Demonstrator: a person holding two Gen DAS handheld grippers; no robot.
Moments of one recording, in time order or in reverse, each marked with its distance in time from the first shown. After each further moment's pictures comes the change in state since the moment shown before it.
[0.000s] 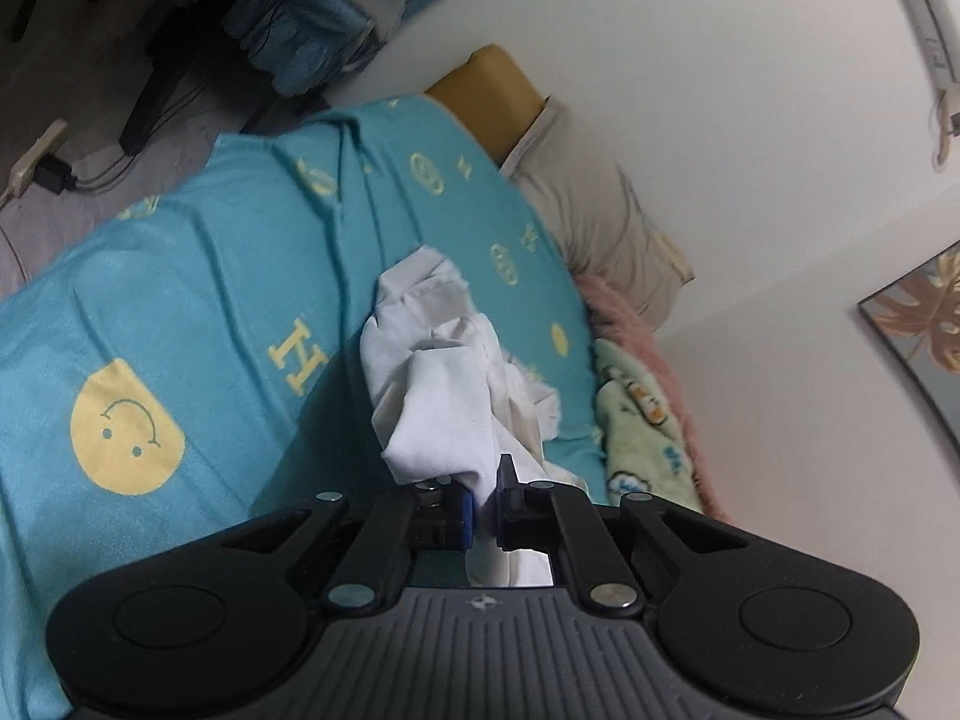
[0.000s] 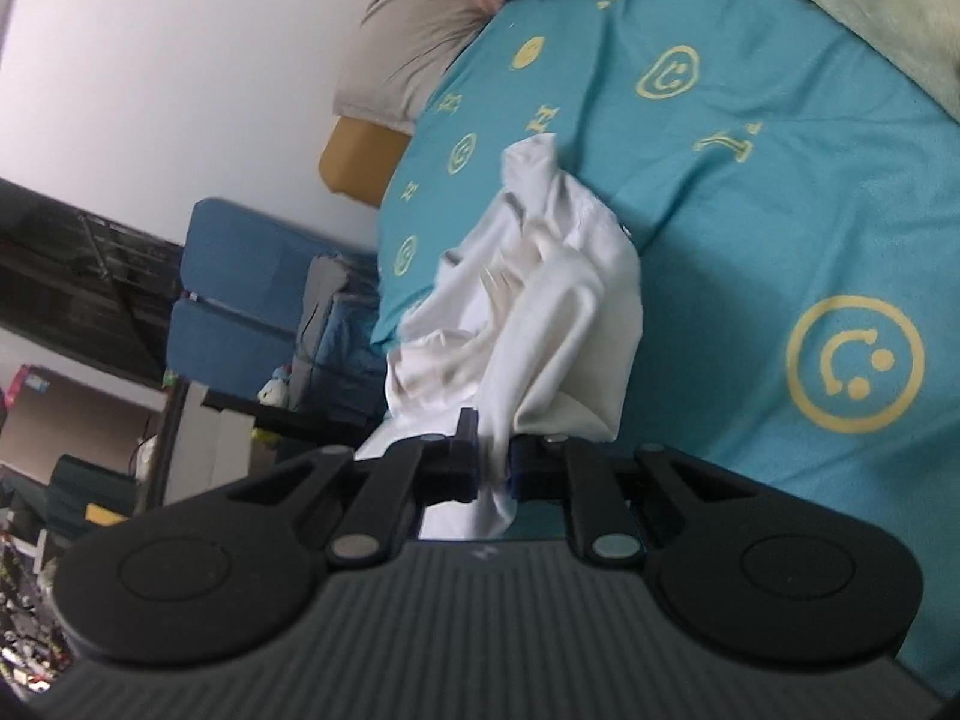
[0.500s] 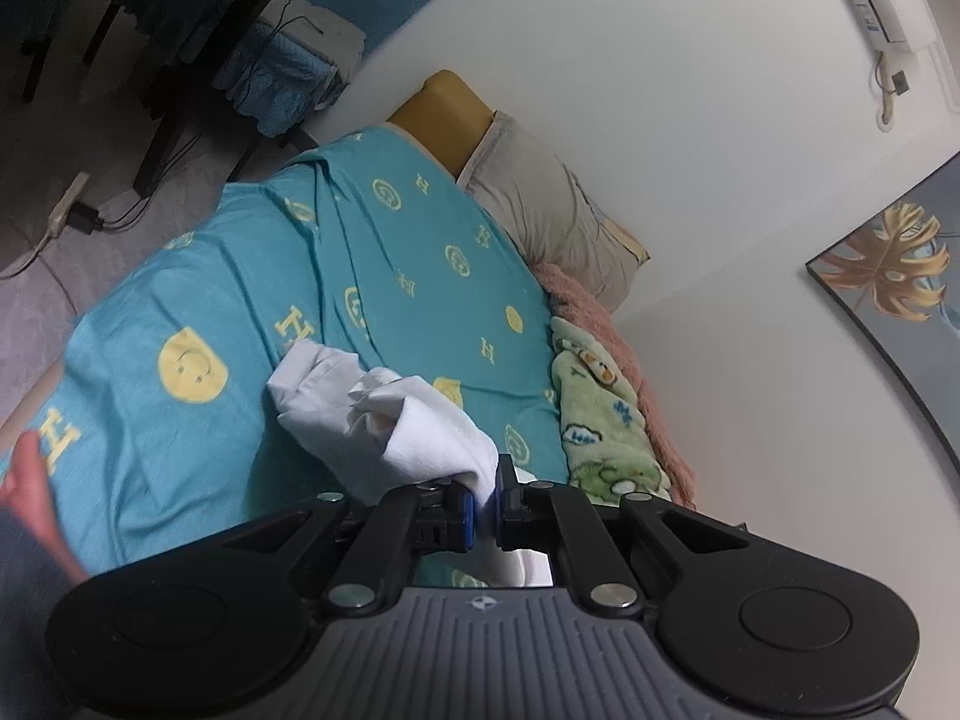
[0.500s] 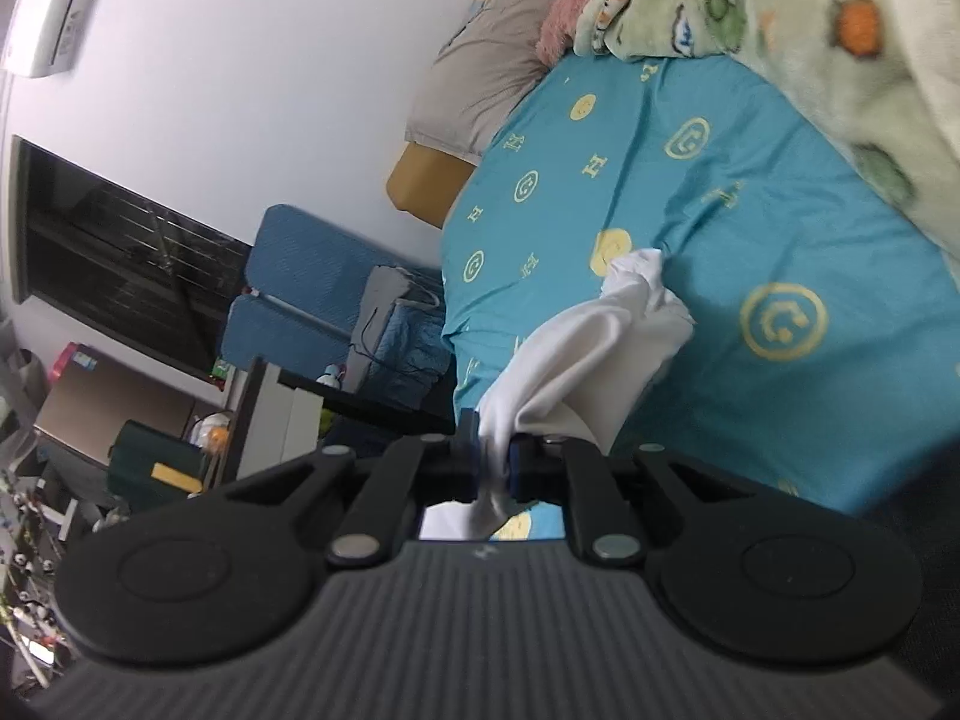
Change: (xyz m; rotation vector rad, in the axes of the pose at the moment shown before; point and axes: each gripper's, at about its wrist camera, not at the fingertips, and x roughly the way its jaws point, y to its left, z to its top) left arm -0.175 -0.079 -0.060 0.058 0.032 0.037; right arm -0.159 0.034 -0.055 -0.045 -0.053 0.042
